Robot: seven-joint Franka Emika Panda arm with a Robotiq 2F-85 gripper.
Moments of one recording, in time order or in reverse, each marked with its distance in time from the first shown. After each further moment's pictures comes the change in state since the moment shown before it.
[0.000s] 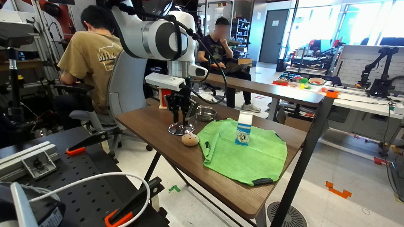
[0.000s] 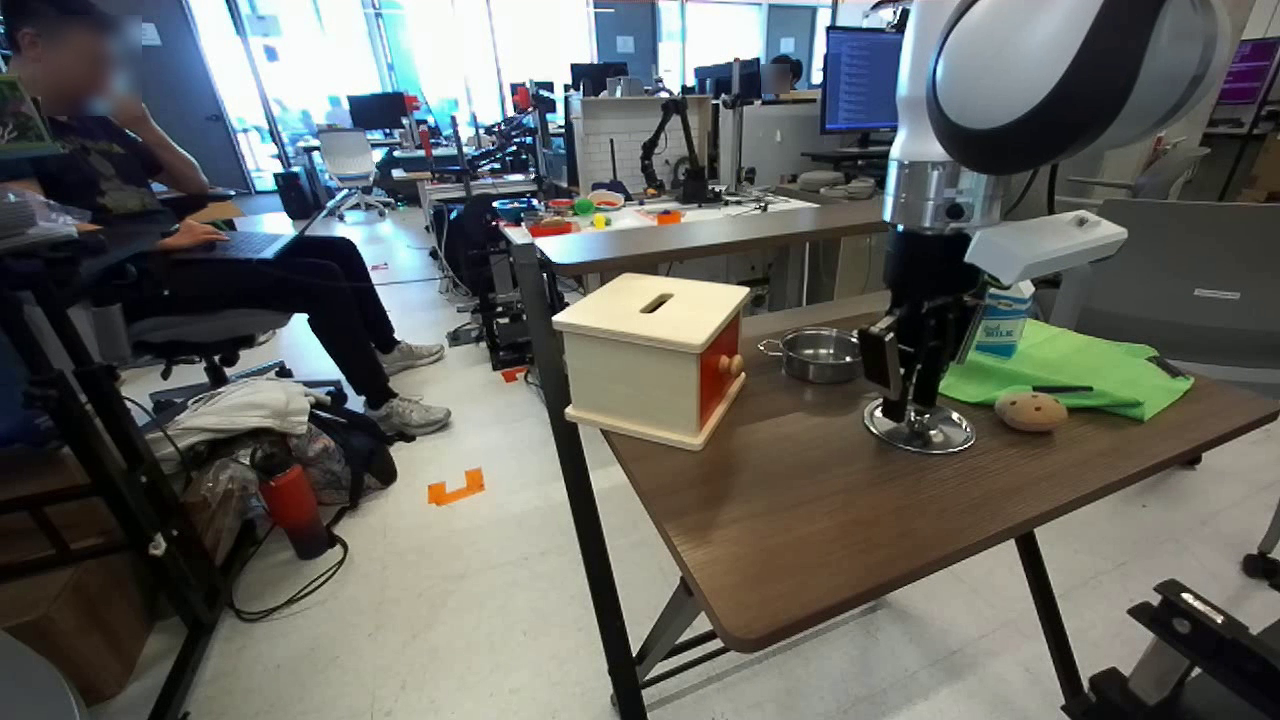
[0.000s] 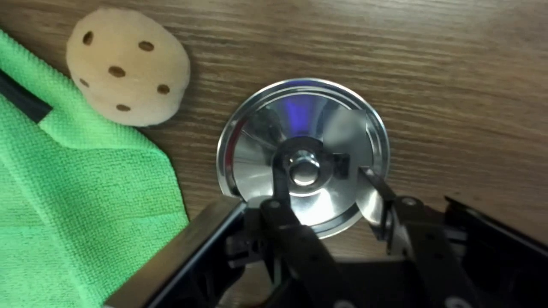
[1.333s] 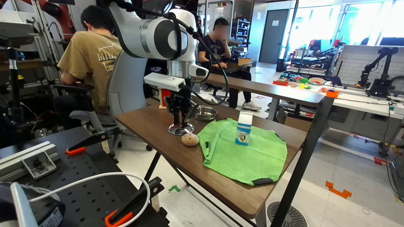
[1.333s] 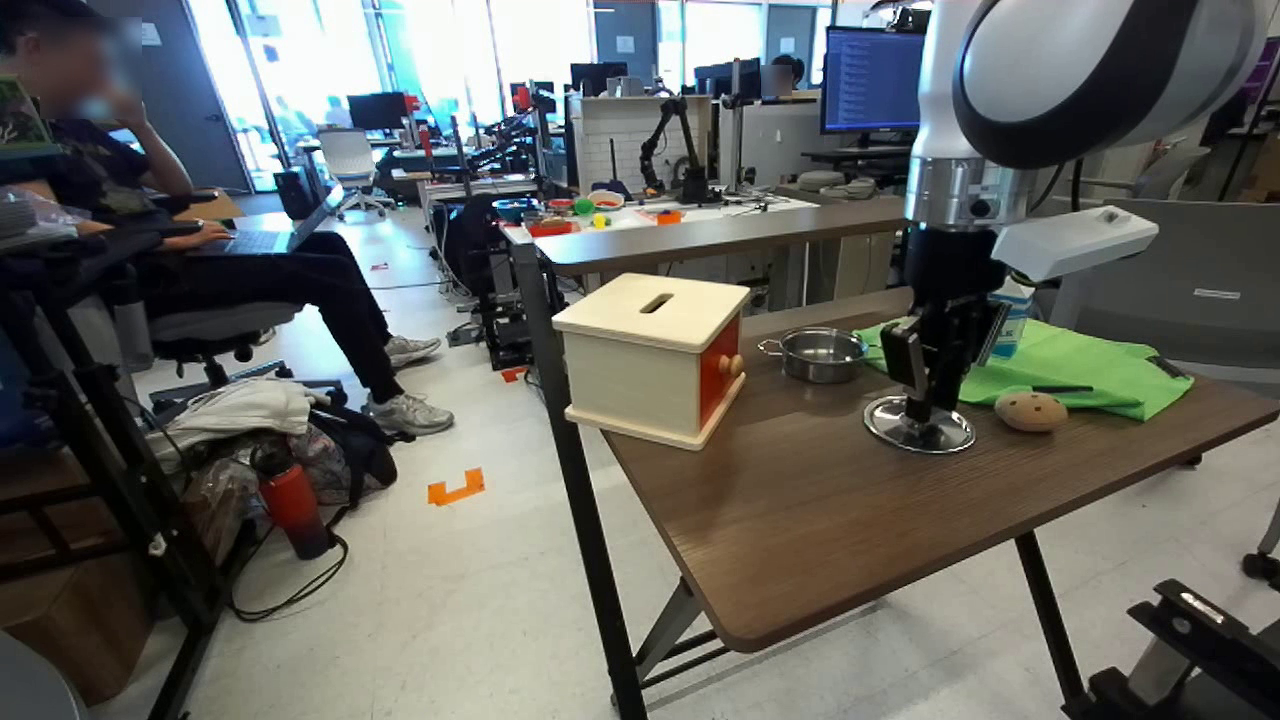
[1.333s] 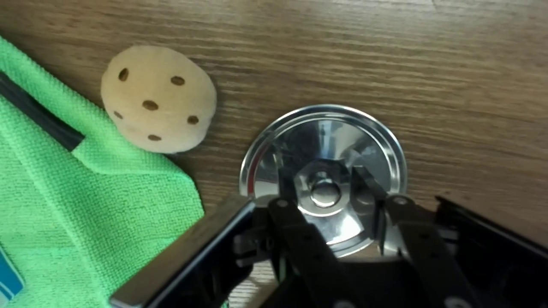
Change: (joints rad) arm -0.009 -0.027 -0.010 -0.042 0.000 0.001 -0.002
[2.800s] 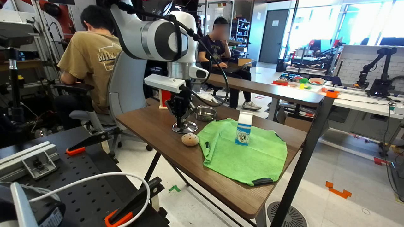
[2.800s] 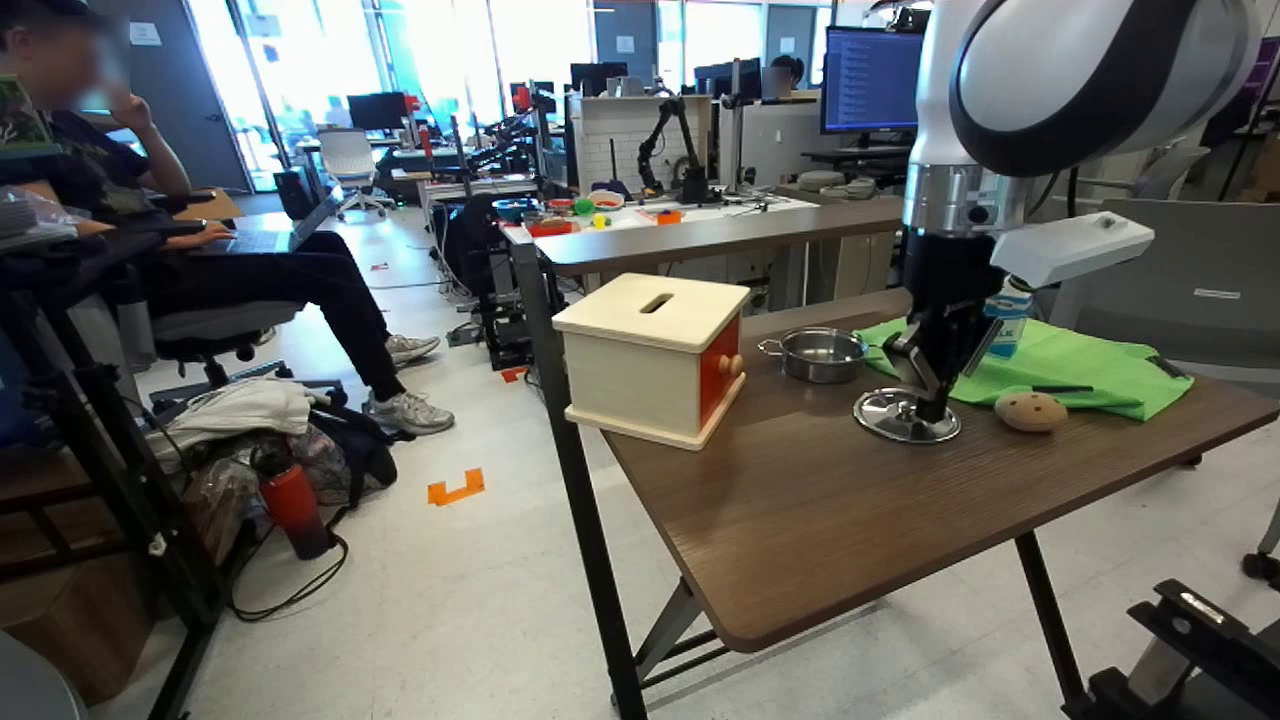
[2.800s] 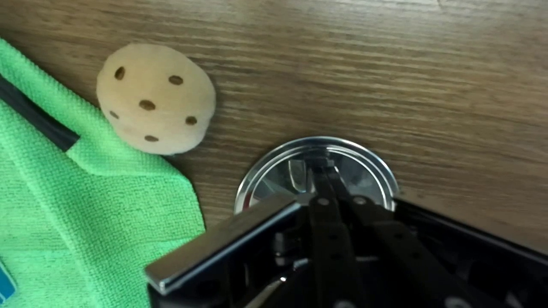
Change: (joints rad) arm 0.000 0.012 0.000 0.008 0.000 0.000 -0.010
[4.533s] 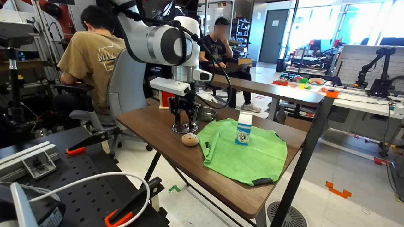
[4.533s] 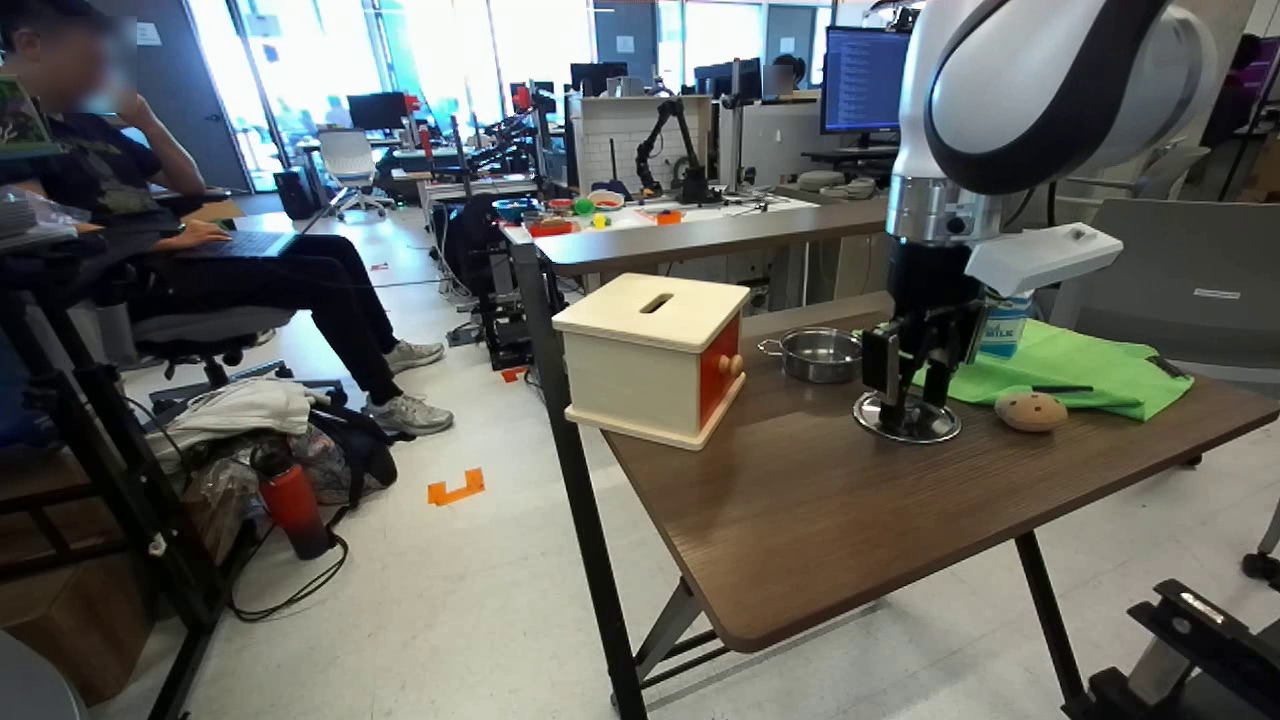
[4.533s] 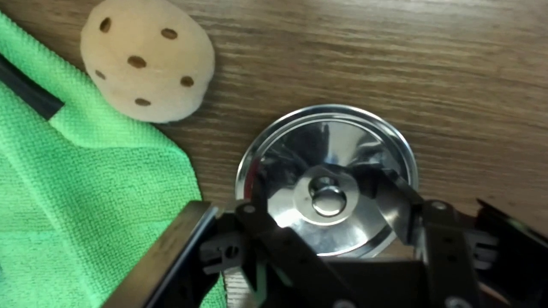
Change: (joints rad) arm -0.002 0.058 -0.001 0.072 0.000 0.000 -0.003
